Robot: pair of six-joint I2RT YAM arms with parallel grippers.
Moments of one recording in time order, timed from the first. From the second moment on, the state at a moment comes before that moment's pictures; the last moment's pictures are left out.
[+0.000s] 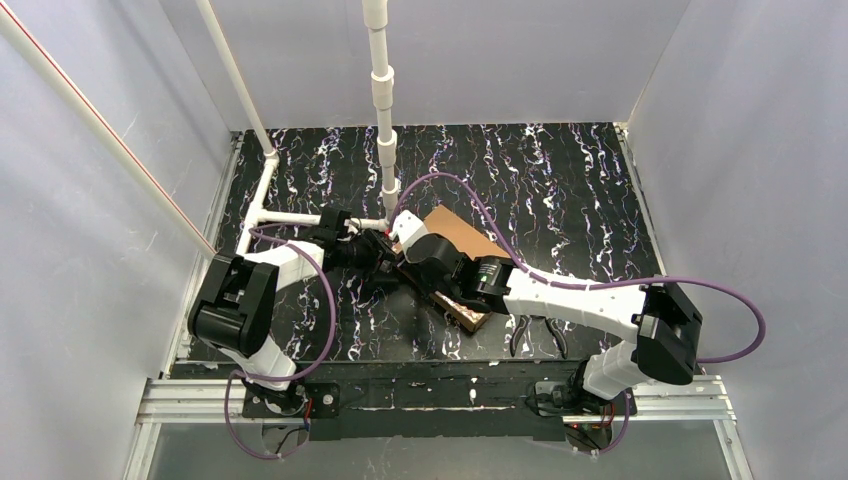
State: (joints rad) left arm -0.32 1.61 0.75 -0.14 0.61 -1.18; right arm 1.18 1.47 1.11 -0.29 0.38 0.11
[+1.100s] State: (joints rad) left arm -0.23 1.71 0.86 -0.17 0.65 -0.99; right arm 1.19 1.35 1.09 -0.51 0.36 0.10
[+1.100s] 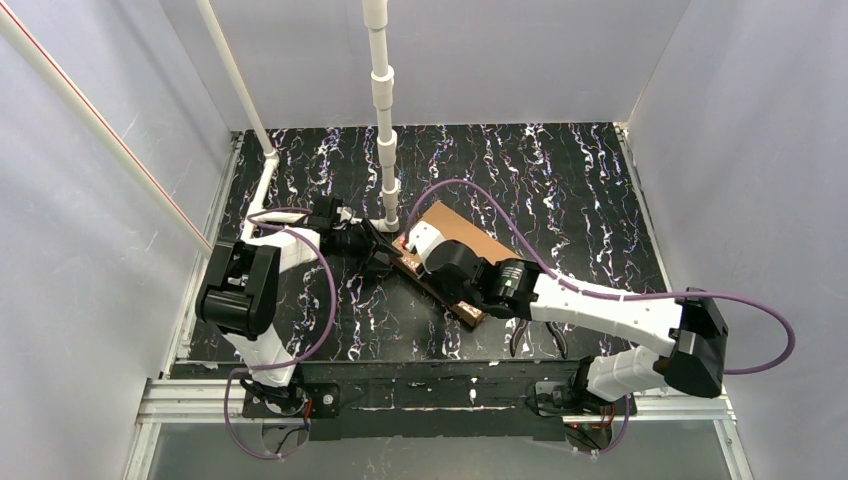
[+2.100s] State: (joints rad) left arm -0.35 1.41 0.79 -0.35 0.57 -0.97; right arm 1.30 1.44 1.11 -0.45 0.48 0.22
